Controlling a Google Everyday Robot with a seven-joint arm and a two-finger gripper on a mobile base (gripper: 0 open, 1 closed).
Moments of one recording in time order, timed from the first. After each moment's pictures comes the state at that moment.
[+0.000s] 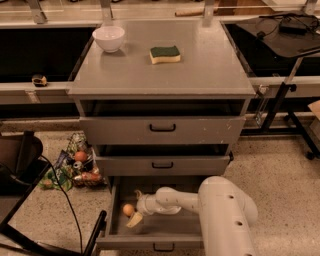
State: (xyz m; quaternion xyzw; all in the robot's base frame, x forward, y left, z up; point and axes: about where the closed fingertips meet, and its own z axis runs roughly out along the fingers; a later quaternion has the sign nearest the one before) arm 0.607 0.148 0.164 -0.57 0.70 0.26 0.34
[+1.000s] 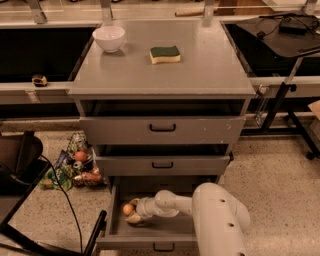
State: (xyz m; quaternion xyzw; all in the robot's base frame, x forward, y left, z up) arm 0.607 0.155 0.125 -0.56 0.71 0.27 0.33
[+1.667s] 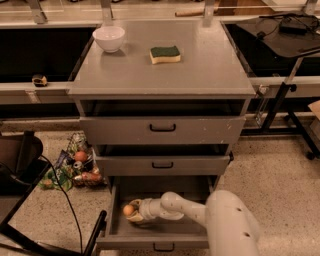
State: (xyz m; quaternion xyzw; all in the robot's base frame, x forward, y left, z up) arm 0.597 0.149 0.141 -0.56 0.68 0.30 0.37
